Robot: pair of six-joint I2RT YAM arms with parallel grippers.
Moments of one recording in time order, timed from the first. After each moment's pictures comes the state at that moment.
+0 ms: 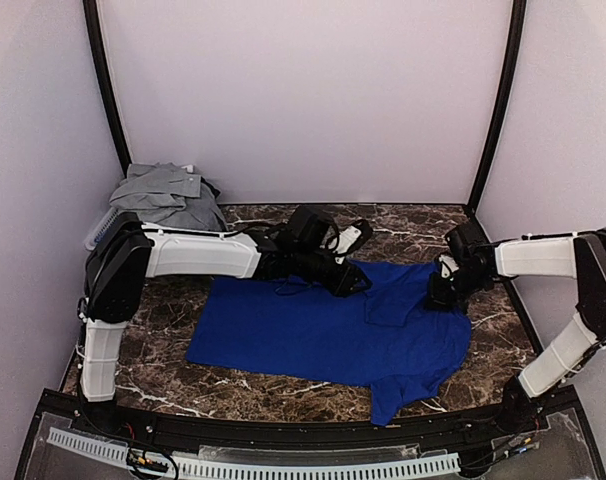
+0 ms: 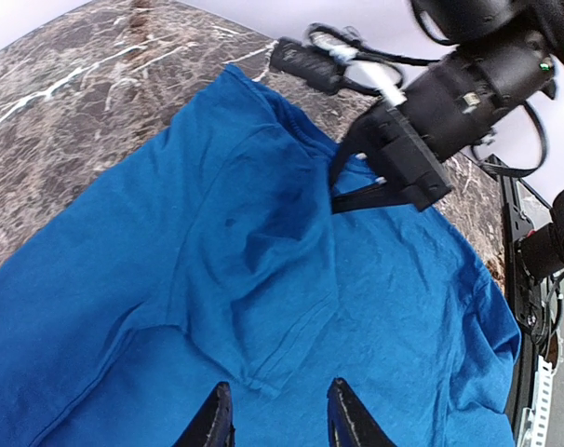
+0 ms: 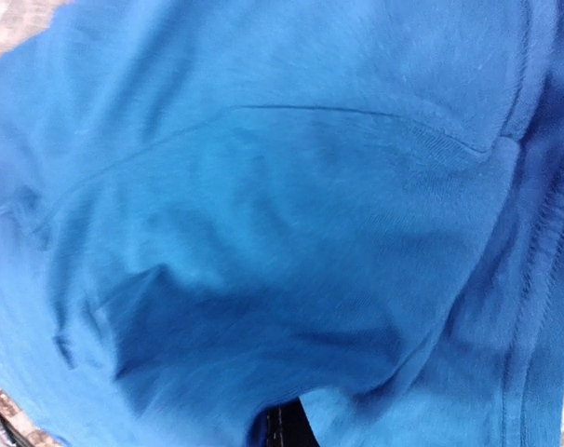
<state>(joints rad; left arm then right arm) -0.93 2.13 1.62 -0.10 0.34 -0.14 0.27 1.54 0.80 -0.45 -0.23 0.45</state>
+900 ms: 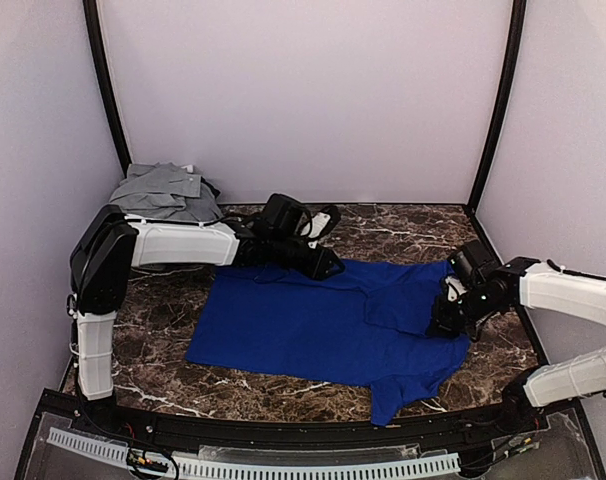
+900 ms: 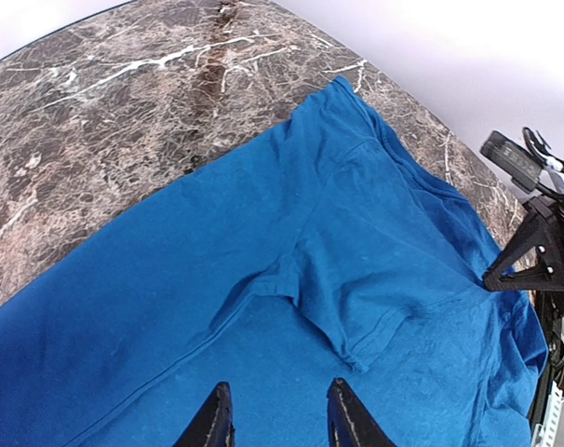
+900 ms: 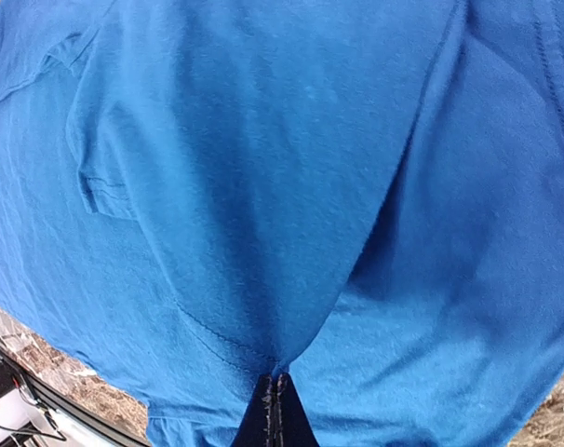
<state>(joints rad) -0.82 2.06 1.53 -0.10 0.31 -0.20 0.46 1.18 0.65 -0.66 -0.22 0.70</state>
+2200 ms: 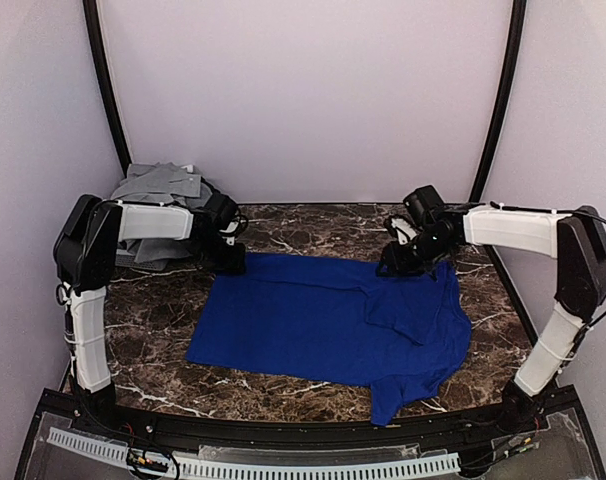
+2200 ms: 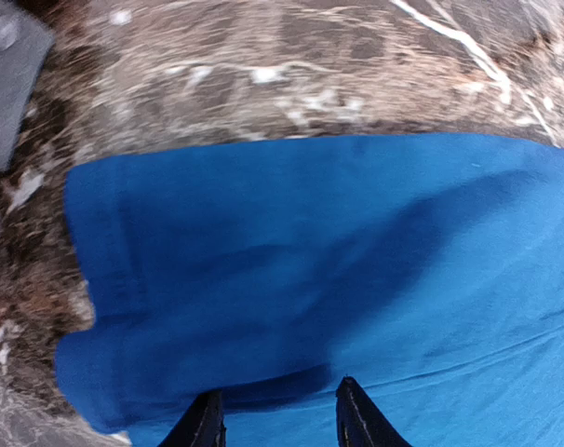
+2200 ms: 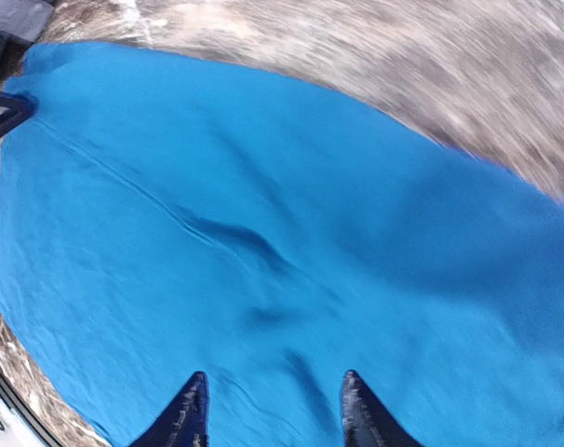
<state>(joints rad) -0.45 2.07 1.48 -0.53 0.02 -0.31 0.45 1.65 1.13 -0.55 -0.24 0.29</state>
